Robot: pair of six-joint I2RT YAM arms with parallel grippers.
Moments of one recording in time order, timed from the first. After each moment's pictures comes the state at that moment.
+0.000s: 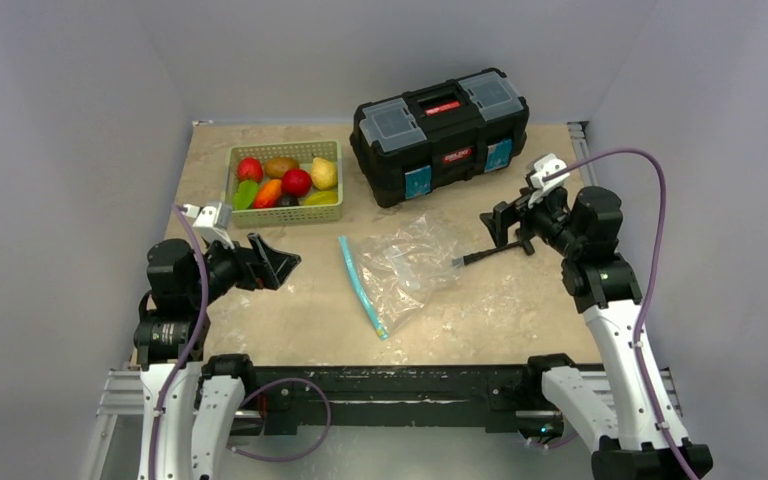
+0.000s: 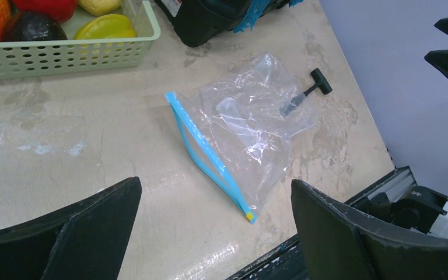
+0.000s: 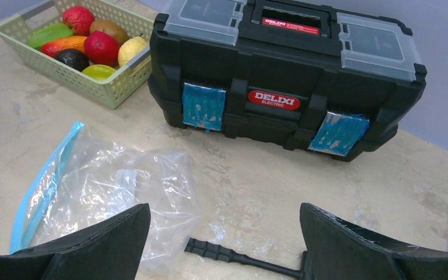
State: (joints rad) left arm 0.07 0.52 0.79 -0.65 0.60 -0.34; right arm 0.10 0.83 0.94 -0.39 -0.41 -0.21
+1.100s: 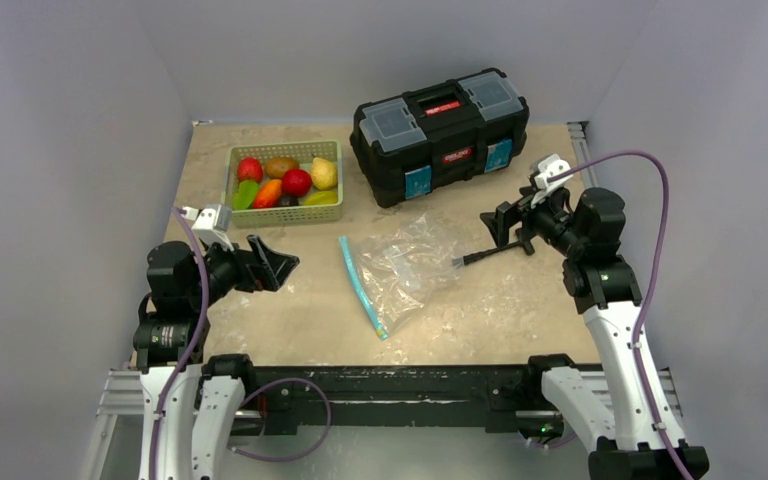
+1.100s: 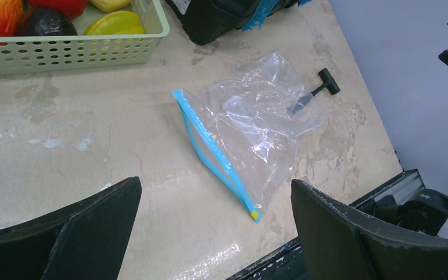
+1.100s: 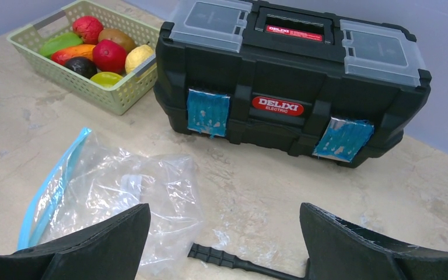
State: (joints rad) left arm 0.07 0.50 0.79 -0.68 0.57 -0.33; right arm 0.07 0.82 0.92 -0.35 -0.46 -0.19
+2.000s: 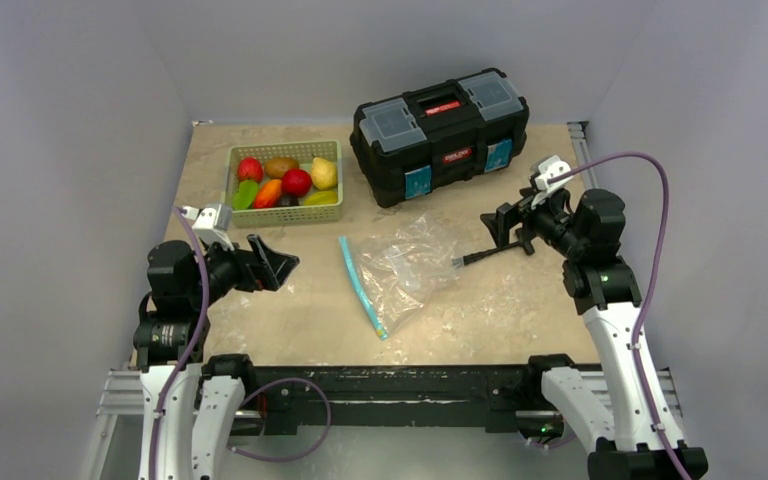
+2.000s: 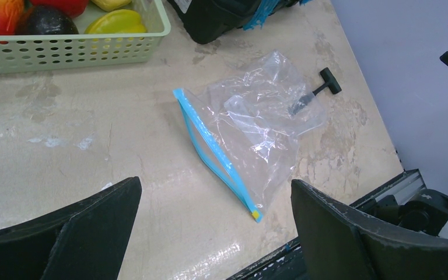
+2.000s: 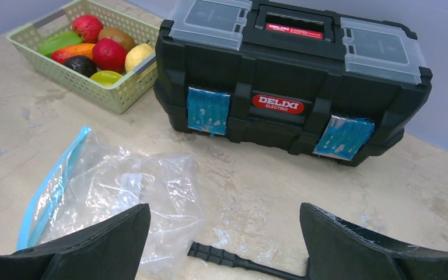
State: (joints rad) left arm 0.07 0.51 0.79 -0.68 0.57 -0.33; right arm 0.06 0.82 0.91 -0.35 -0.47 -0.19
